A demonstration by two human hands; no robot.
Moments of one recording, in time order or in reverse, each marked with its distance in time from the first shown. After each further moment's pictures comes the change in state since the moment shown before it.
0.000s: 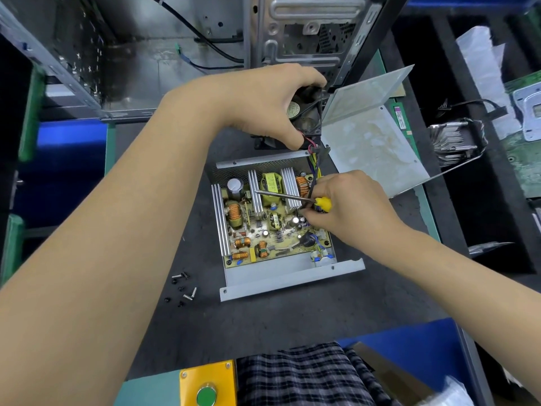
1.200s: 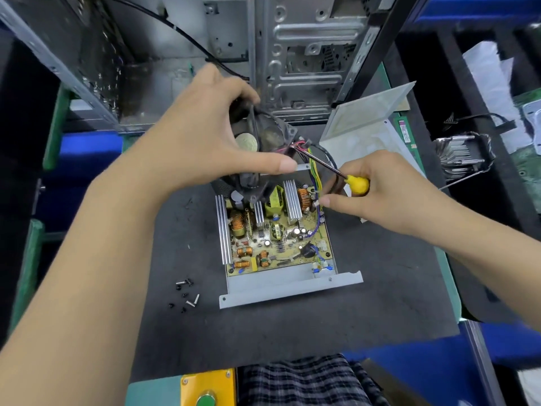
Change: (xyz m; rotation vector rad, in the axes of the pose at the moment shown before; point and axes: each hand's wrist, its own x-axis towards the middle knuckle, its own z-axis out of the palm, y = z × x) left_hand -0.082 0.018 -0.001 -0.080 0.399 -0.269; right_hand 0.005 0.014 -0.054 0.463 -0.124 0.049
